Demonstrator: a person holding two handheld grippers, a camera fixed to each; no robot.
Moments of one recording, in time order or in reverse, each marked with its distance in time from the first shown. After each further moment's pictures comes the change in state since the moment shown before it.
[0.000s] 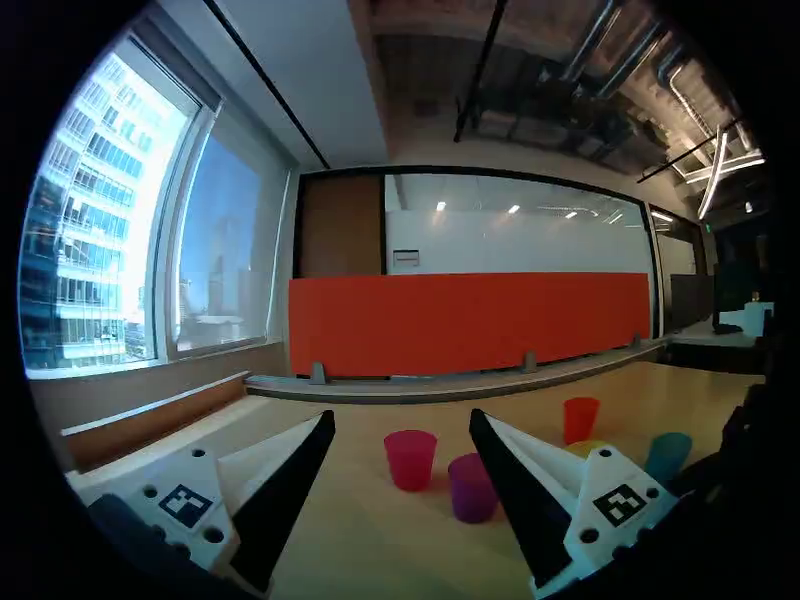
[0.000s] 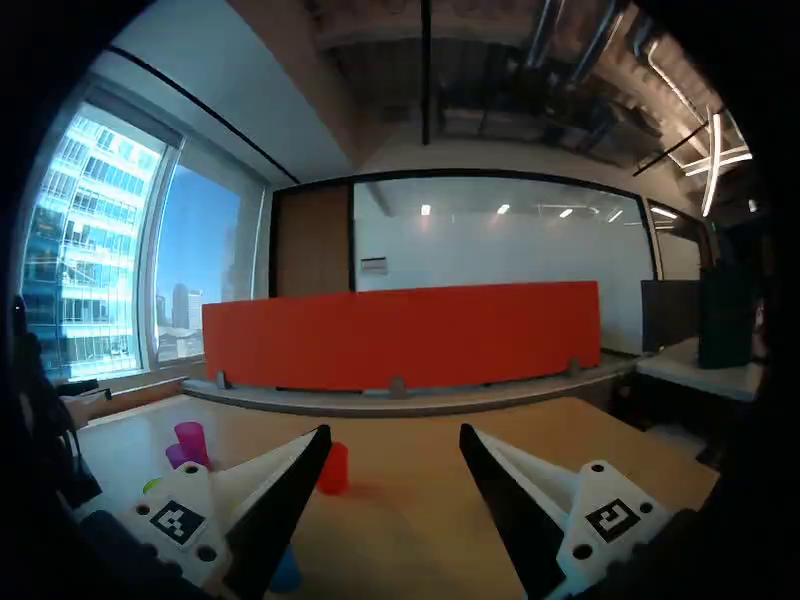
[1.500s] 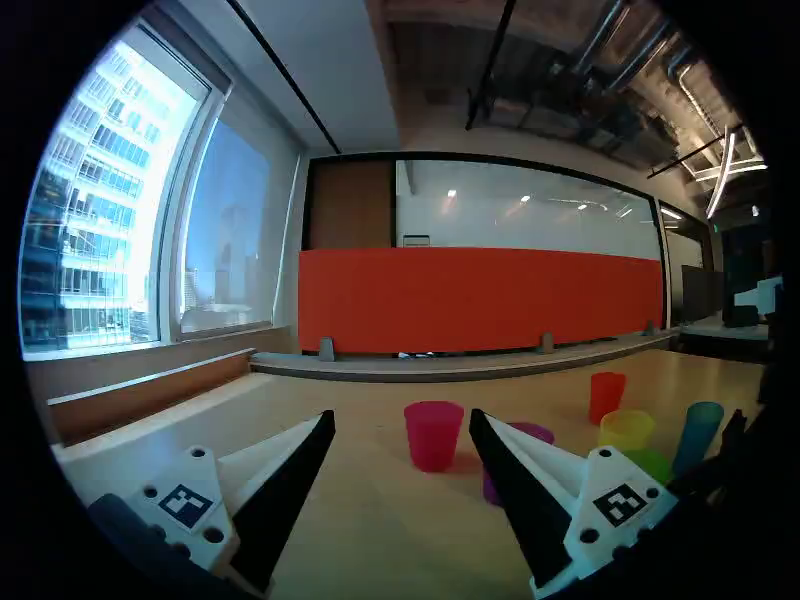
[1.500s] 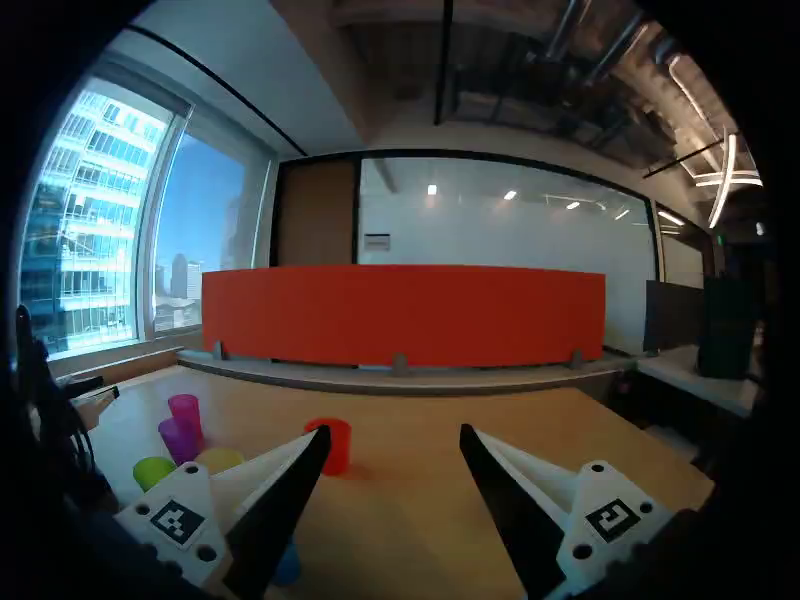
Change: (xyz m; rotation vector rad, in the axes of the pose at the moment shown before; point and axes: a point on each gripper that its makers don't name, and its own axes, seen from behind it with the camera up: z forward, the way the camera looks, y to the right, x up) left arm -0.060 -0.024 0.027 0.027 -0.042 -0.016; right arm -0.023 -0.014 0.009 -0.007 -0.075 -0.055
